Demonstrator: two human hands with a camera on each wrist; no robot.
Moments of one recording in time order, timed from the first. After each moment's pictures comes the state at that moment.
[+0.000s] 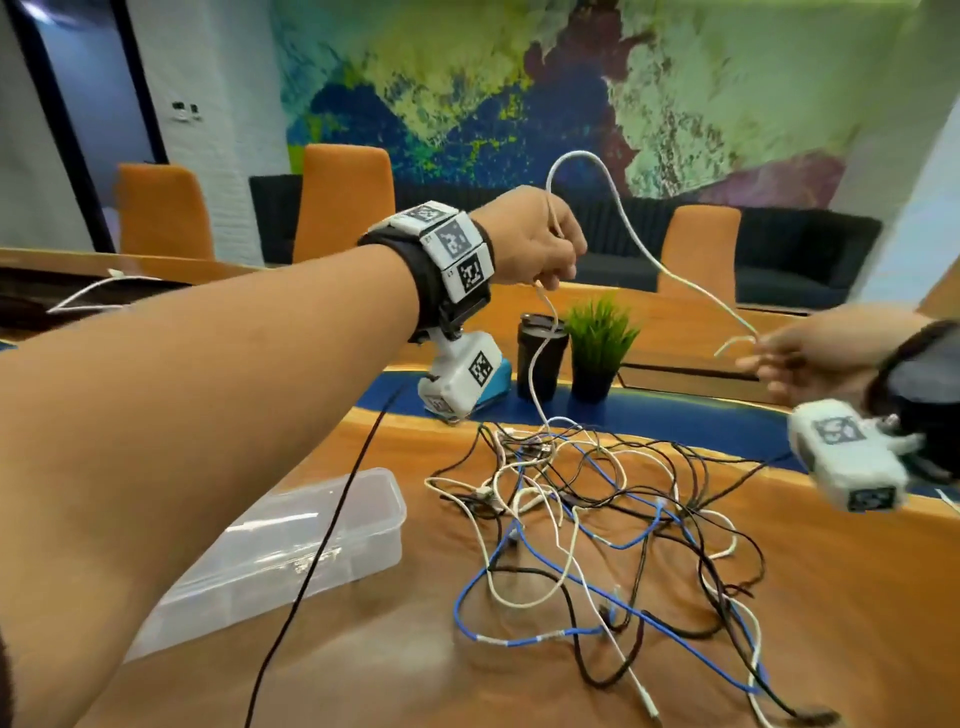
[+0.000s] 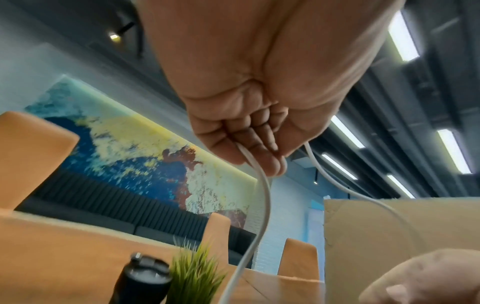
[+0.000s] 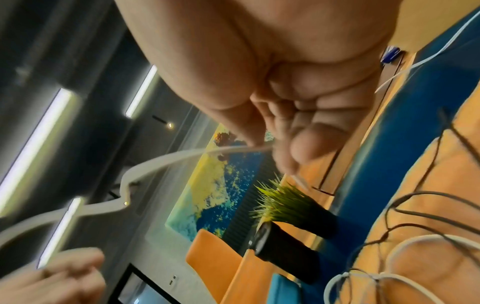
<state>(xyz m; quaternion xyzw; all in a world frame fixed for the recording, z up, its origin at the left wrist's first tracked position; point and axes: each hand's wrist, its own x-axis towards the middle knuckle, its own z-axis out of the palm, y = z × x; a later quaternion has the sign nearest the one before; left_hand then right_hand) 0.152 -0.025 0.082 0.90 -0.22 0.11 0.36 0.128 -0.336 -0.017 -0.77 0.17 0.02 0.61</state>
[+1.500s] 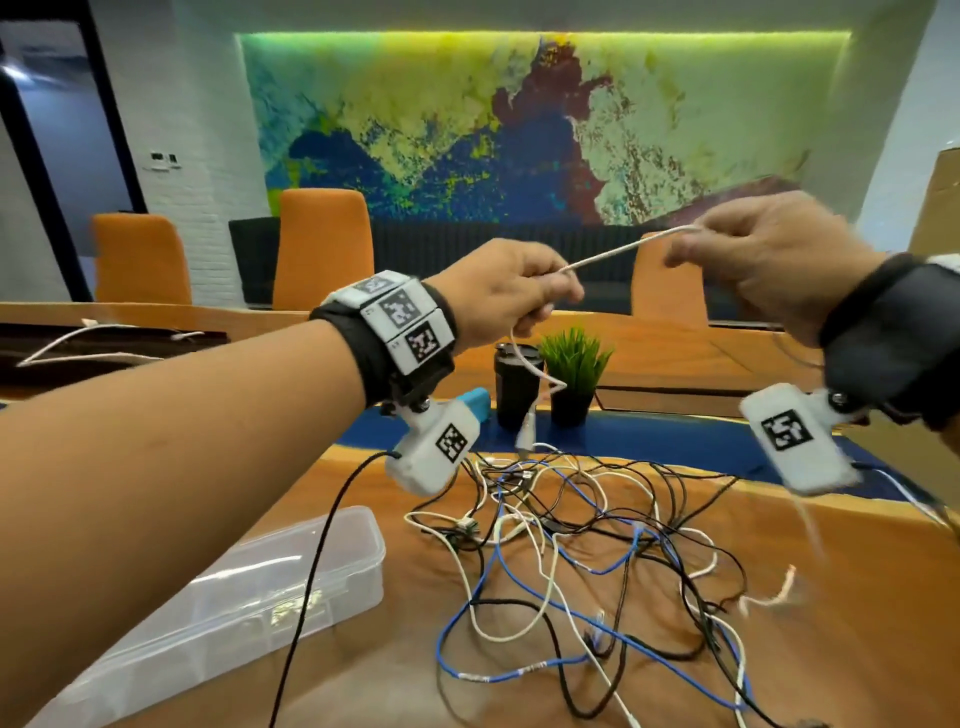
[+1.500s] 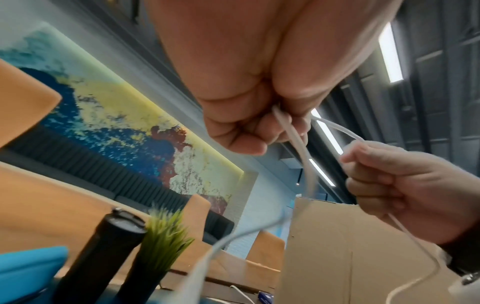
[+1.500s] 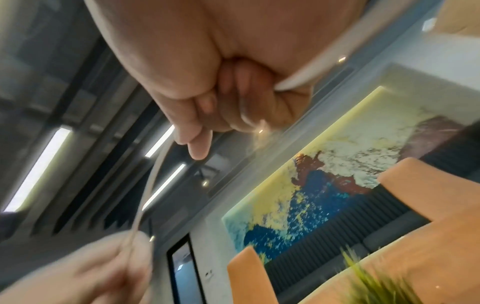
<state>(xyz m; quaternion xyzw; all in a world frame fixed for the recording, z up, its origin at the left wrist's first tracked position) 0.119 -0.037 0.069 0.83 -0.32 0.09 0.45 0.091 -0.286 0.098 -0.86 -0.17 -0.23 0.42</state>
